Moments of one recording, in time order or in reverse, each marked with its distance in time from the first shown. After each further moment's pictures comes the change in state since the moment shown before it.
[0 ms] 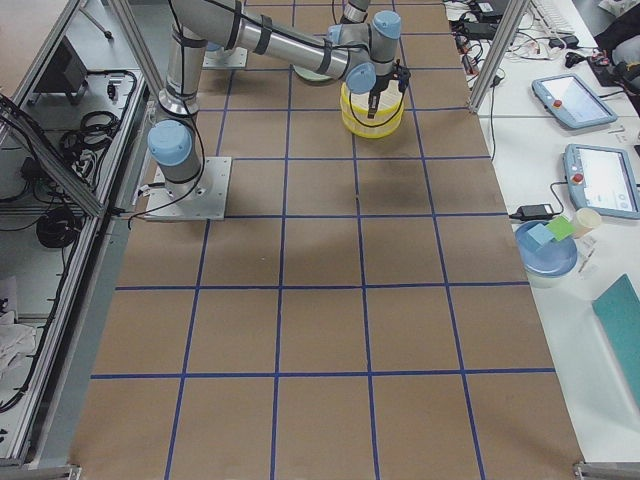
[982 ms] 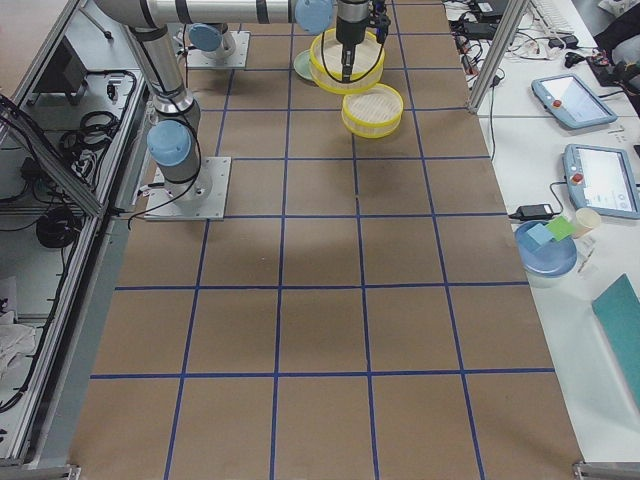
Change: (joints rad) left arm -0.068 0.124 0.147 0.021 0.004 0.023; right arm -0.097 -0.402 -0.069 0.467 -0.019 -0.148
